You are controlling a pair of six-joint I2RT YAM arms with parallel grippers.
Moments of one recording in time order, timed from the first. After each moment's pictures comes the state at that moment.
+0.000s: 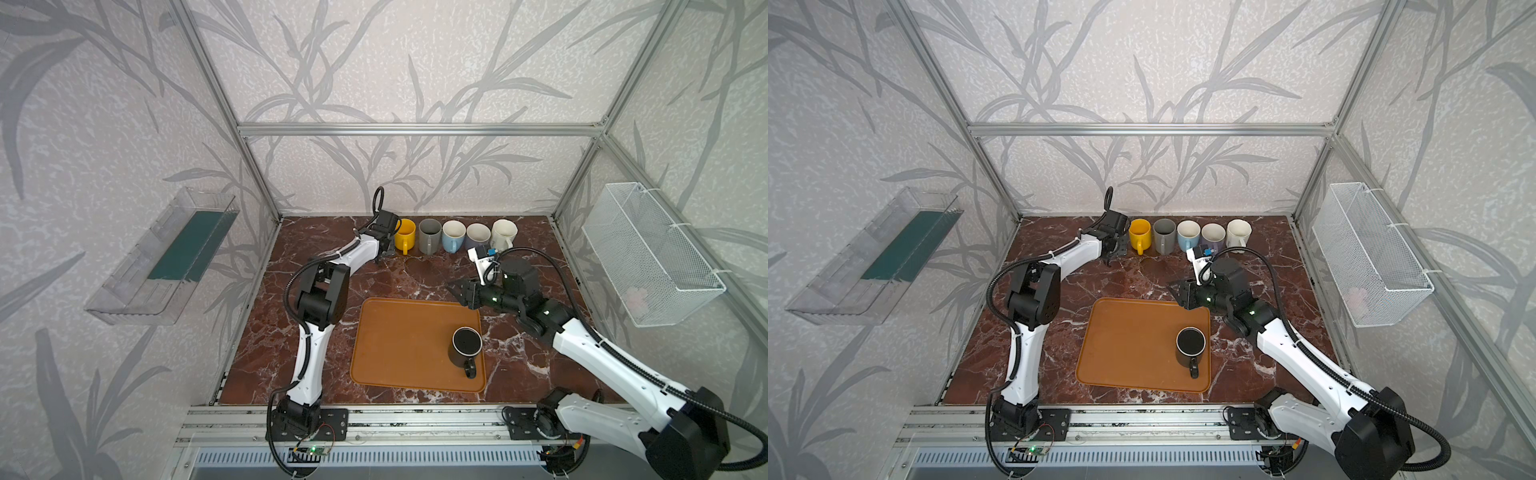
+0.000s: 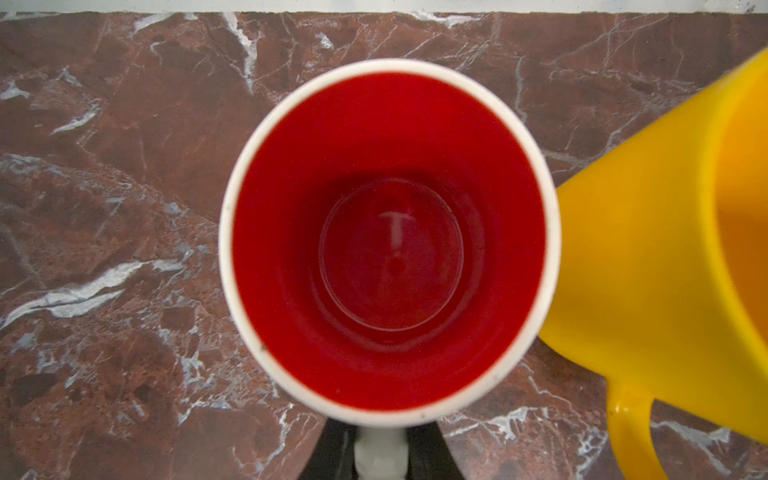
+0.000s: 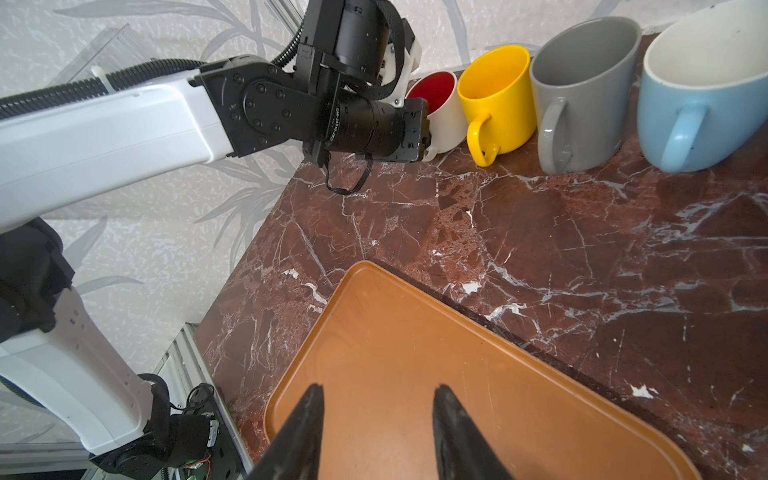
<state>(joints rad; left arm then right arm) -0.37 2.26 1.79 -0.50 -0.34 -0.35 0.54 1.09 0.81 -0.17 -0.35 0.47</state>
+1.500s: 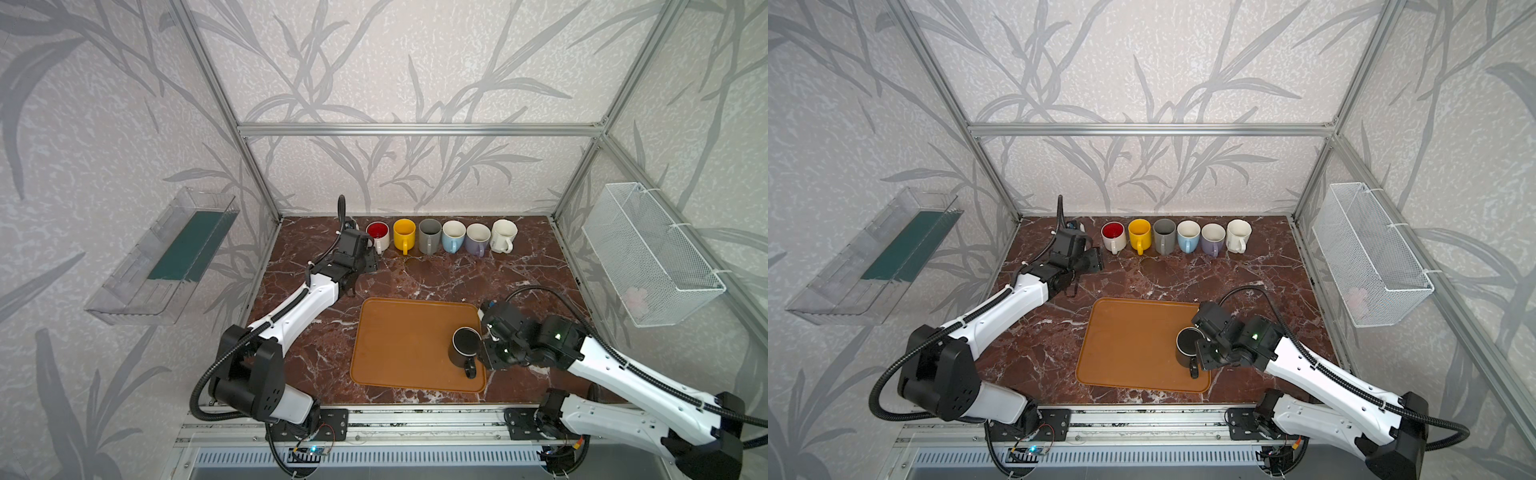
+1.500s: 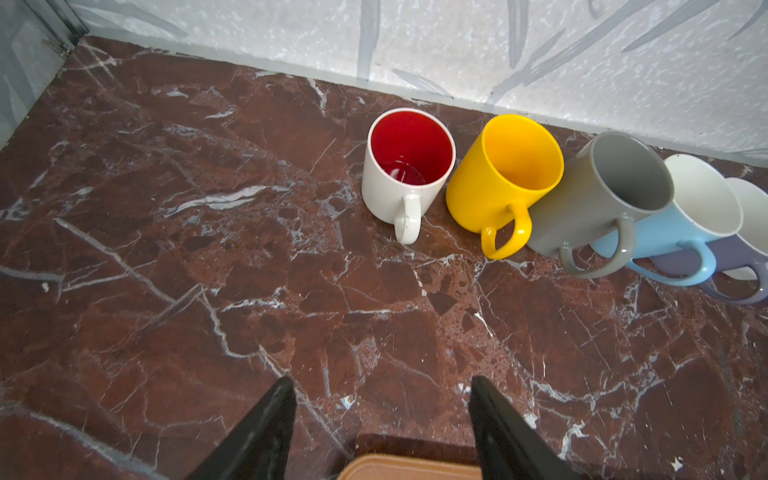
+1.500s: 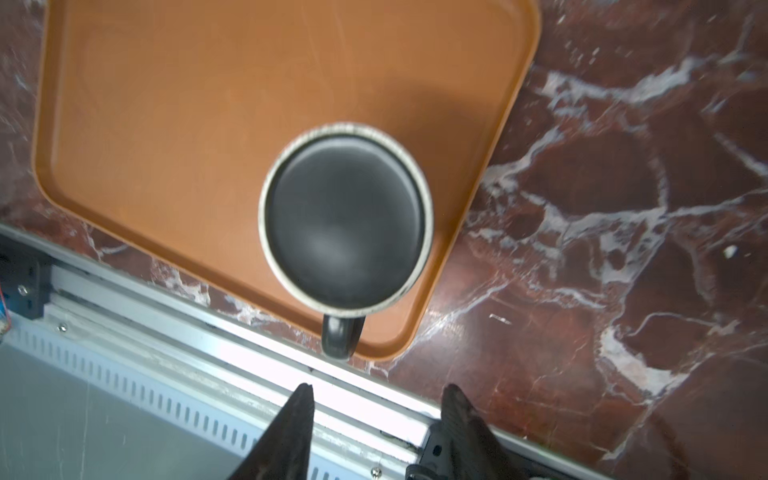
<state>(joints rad) -0.37 1.46 1.08 -0.33 -0.23 -0.43 0.95 0.98 0.87 -1.12 0.04 0.69</state>
